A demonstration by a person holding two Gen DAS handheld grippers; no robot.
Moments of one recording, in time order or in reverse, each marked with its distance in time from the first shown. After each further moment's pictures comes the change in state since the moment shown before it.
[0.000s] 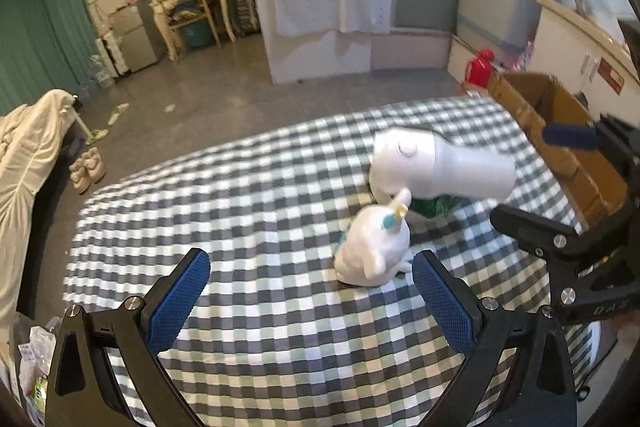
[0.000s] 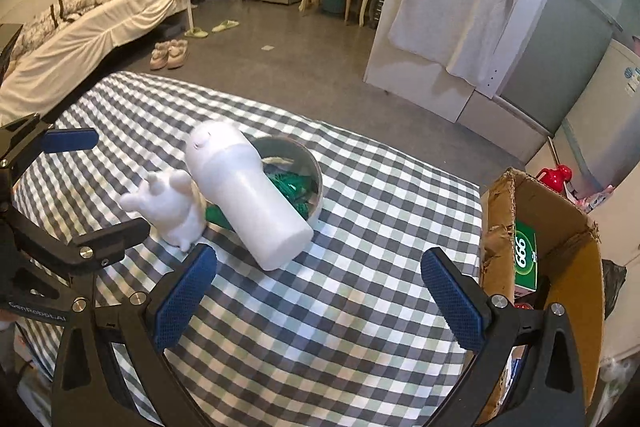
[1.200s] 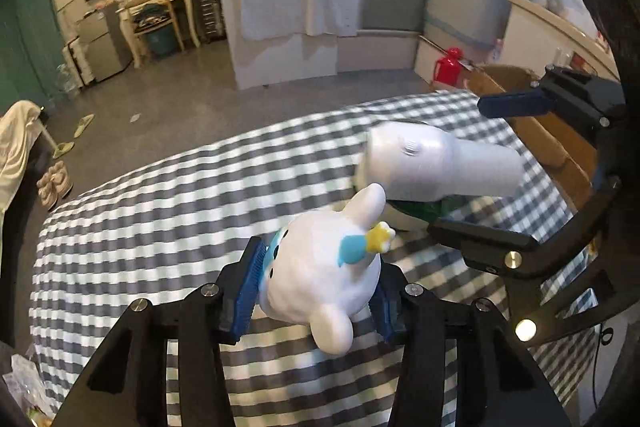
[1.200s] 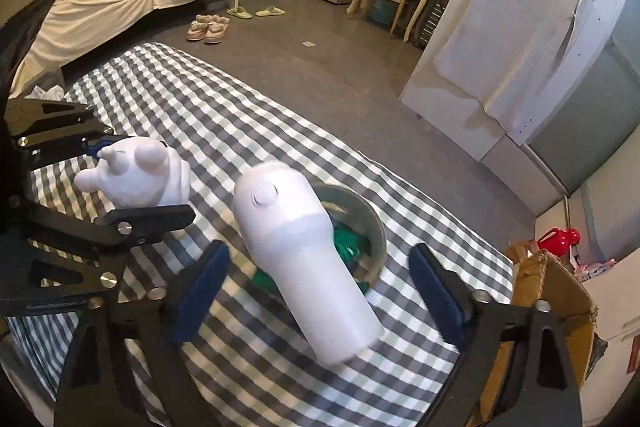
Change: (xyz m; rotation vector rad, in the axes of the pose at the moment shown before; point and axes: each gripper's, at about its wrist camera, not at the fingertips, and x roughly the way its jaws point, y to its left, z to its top) left arm 0.018 0.014 0.002 0.025 -0.037 -0.119; right arm 0.025 0.051 0.035 -0.215 -0.003 0.042
